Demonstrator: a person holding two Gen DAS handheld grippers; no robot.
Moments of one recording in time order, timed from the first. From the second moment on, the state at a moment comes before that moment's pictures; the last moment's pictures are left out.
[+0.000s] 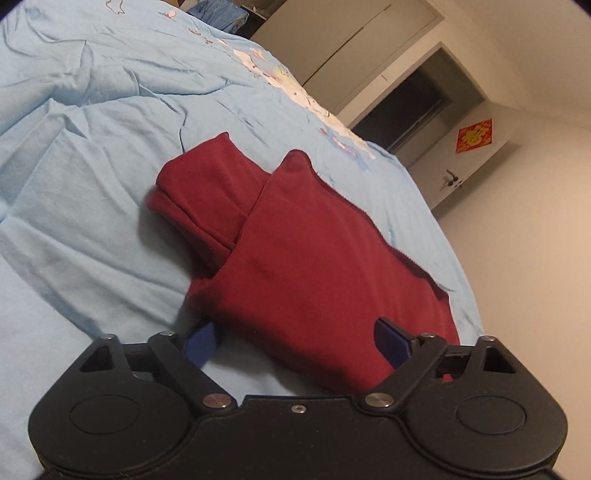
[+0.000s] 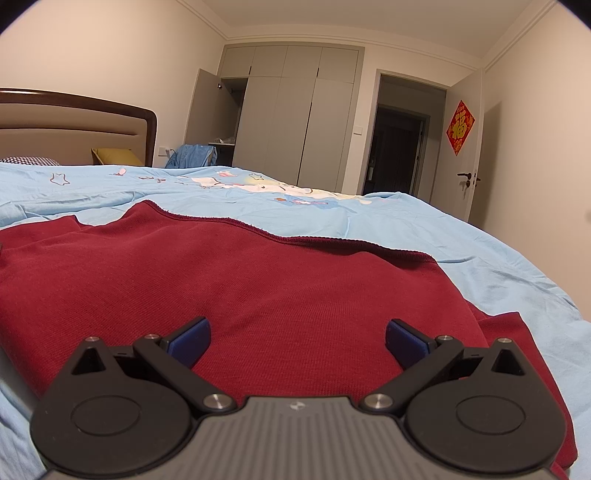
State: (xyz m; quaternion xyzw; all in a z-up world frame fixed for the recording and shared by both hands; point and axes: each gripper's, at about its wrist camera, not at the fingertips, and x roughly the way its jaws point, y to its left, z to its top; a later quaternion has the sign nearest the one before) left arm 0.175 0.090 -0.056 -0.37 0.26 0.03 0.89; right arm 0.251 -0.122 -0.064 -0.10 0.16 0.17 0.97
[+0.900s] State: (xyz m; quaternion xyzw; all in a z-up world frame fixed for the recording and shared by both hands) left arm 0.214 0.099 -0.050 -0.34 0.26 0.10 0.90; right arm 0.253 -0.123 -0.063 -0.10 0.17 0.17 0.97
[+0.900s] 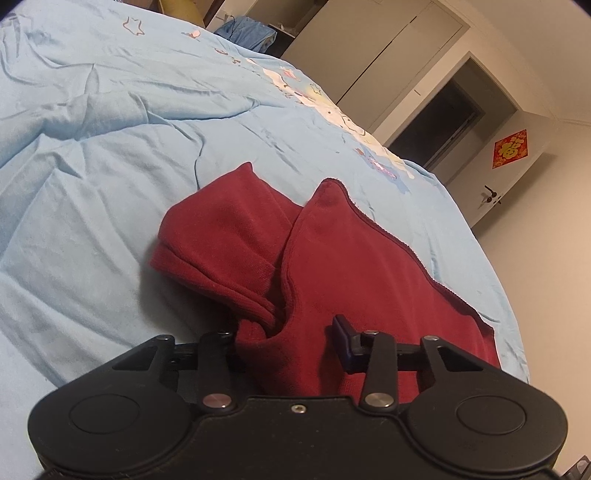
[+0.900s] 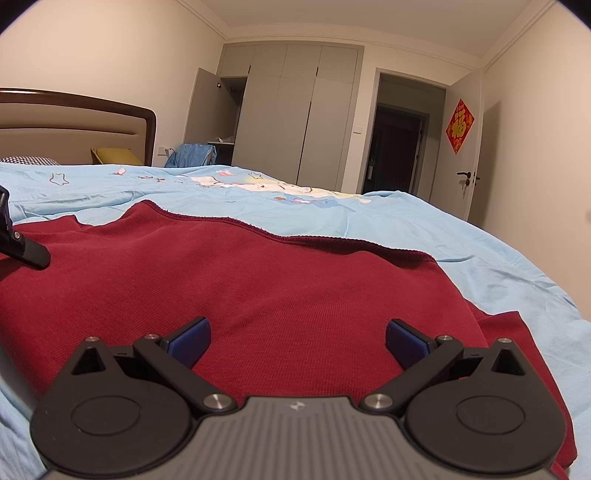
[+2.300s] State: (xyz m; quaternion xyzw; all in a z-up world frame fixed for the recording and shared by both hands) left arm 0.219 -0.131 -0.004 0.13 0.21 -0.25 0.94; right arm 0.171 -0.347 -0.030 0.09 0.25 -0.08 0.96
